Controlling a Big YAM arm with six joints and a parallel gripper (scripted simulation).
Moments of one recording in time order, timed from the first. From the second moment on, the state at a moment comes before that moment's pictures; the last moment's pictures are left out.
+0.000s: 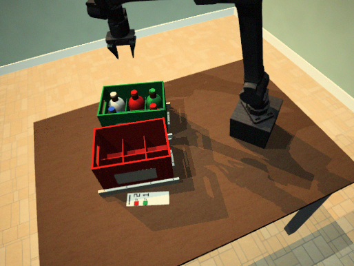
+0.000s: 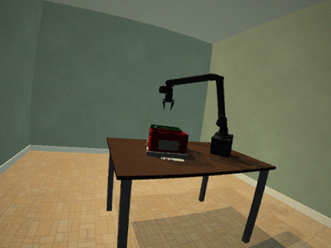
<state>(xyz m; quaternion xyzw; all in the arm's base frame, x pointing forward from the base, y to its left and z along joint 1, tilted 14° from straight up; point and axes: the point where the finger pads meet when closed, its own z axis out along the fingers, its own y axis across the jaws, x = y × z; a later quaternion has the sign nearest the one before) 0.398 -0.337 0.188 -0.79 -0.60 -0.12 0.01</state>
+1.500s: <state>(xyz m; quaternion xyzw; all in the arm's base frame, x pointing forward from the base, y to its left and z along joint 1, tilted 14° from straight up) 0.422 -0.303 0.094 -0.54 -0.83 -0.12 -0.03</state>
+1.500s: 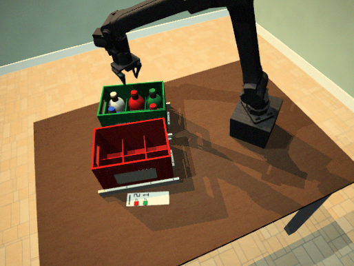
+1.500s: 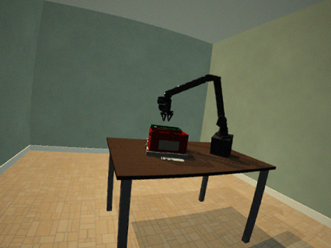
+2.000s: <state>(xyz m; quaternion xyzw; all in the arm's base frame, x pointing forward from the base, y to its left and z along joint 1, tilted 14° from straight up) 0.421 -0.302 0.093 -0.40 -0.91 -0.11 -0.04</state>
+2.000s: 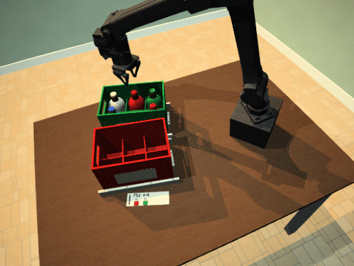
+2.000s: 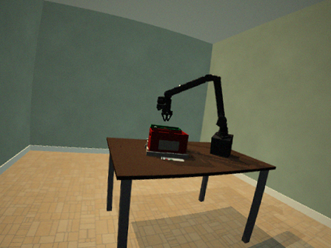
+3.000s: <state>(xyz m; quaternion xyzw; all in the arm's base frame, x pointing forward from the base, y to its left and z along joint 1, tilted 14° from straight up) 0.414 -0.299 0.093 -0.08 -0.99 -0.10 -0.06</state>
